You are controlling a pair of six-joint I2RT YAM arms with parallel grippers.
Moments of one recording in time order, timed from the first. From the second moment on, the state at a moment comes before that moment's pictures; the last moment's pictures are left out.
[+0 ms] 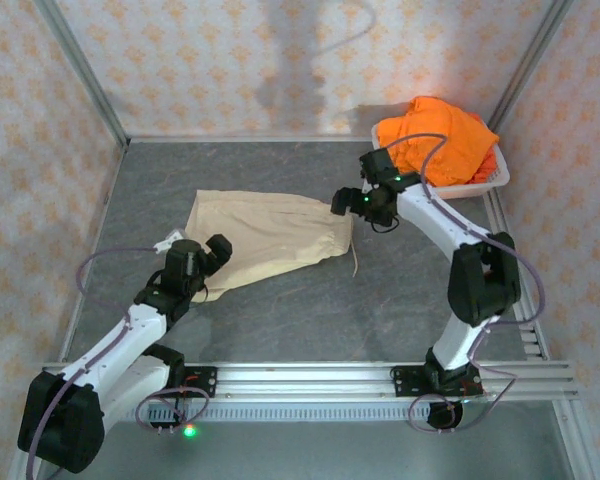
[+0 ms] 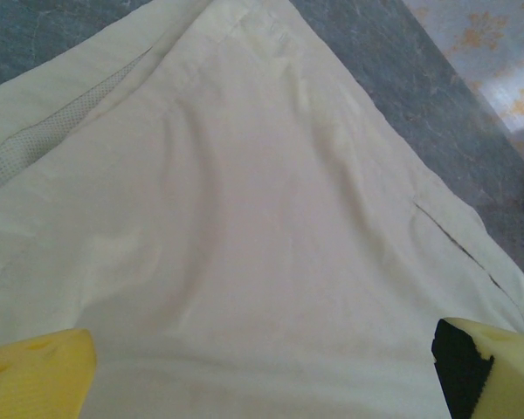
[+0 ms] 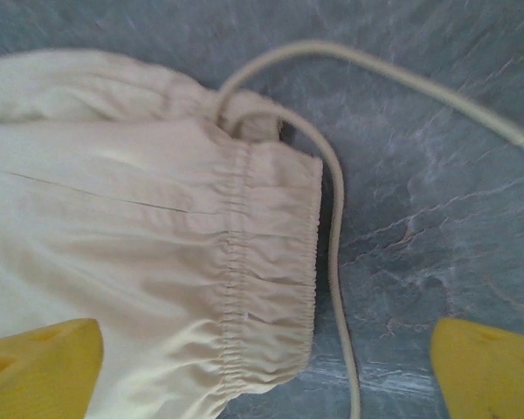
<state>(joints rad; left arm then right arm) -0.26 0.90 0.39 -0.15 -0.18 -0.94 0.38 1.76 1.39 -0.74 -0.15 0.51</state>
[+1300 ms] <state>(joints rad) -0.26 0.91 0.39 -0.17 -0.19 -0.93 0.40 2.03 1.42 -0.63 -0.32 0.66</state>
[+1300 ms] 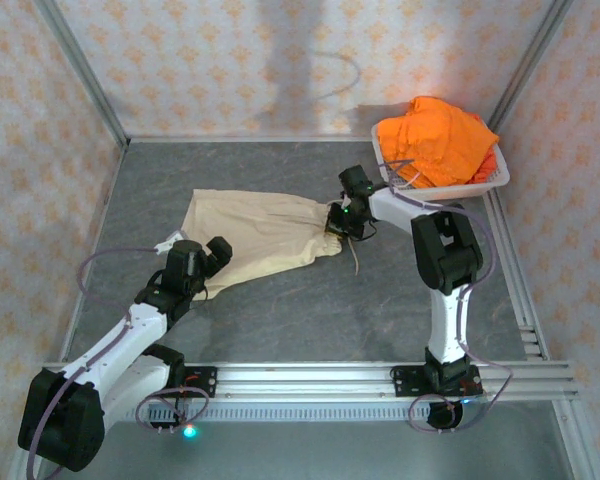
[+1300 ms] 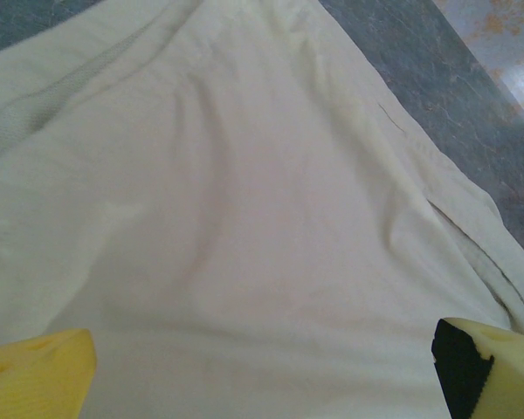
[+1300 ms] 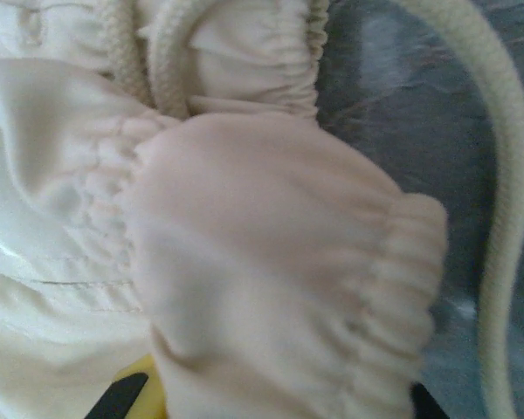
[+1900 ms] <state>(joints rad) -0.26 0.91 0.41 -0.18 -0.19 -0.91 0.41 1.86 1.71 -1.26 0.40 0.35</state>
